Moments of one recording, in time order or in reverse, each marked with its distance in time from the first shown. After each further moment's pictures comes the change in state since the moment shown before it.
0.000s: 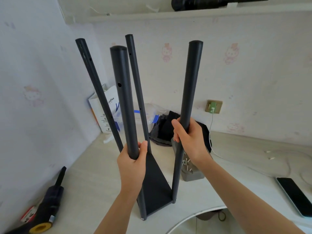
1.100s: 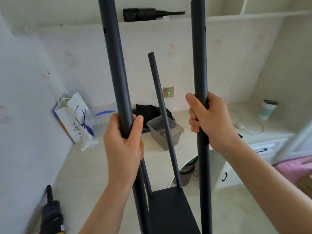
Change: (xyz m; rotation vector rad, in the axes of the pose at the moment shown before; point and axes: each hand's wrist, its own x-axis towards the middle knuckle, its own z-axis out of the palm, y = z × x) left_hand -0.050 0.128 -0.159 -0.369 -0.494 0.195; right_hand -0.183 -0.170 0.045 -0.012 0.400 0.011
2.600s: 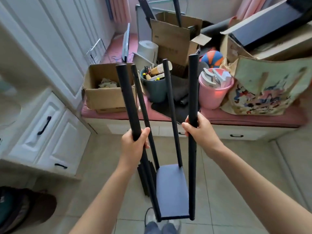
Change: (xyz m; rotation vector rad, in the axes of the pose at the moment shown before) left_hand -0.490 -0.017 0.433 -0.139 -1.586 -0.484; right_hand -0.493 0.014 -0.502 -0.500 1.330 0.485
